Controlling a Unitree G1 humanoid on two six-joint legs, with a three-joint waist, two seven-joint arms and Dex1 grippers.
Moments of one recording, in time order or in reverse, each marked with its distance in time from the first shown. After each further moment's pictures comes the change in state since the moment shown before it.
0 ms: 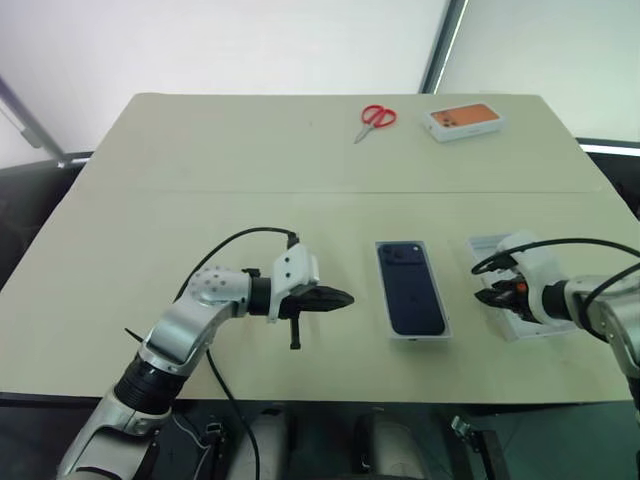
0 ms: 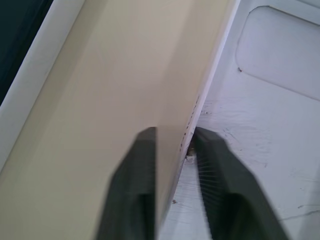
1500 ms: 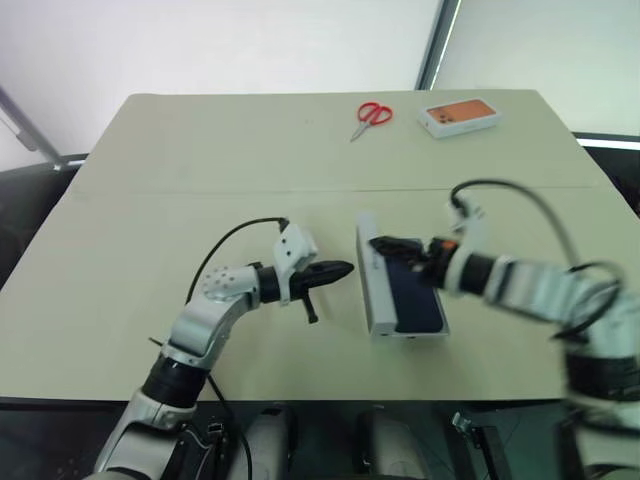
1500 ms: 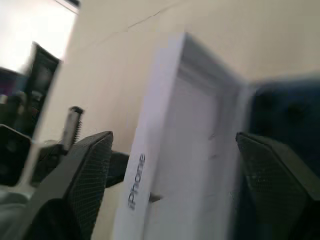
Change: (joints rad) left arm -0.037 -0.200 0.049 0.170 0.023 -0.044 0.178; right arm -0.236 0.102 -0.057 0.110 1.547 -0.166 -1.140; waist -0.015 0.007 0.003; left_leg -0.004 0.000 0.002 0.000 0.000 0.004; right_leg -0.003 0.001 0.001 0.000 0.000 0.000
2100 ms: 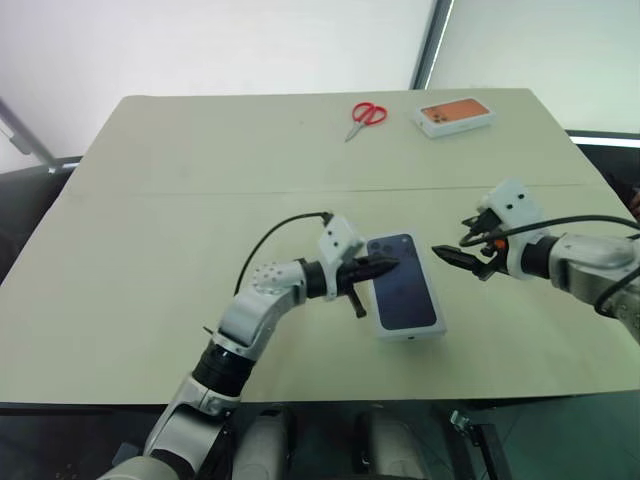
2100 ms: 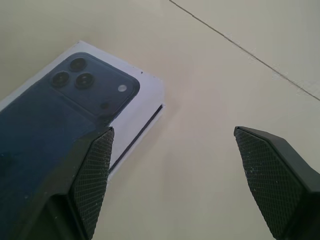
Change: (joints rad) left arm -0.066 -0.142 0.016 0.022 -0.021 0.103 0.112; right arm 0.135 -0.320 0.242 -0.093 -1.124 -0.362 0.851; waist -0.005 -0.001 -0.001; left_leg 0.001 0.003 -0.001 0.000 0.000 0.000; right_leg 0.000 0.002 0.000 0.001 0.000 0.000
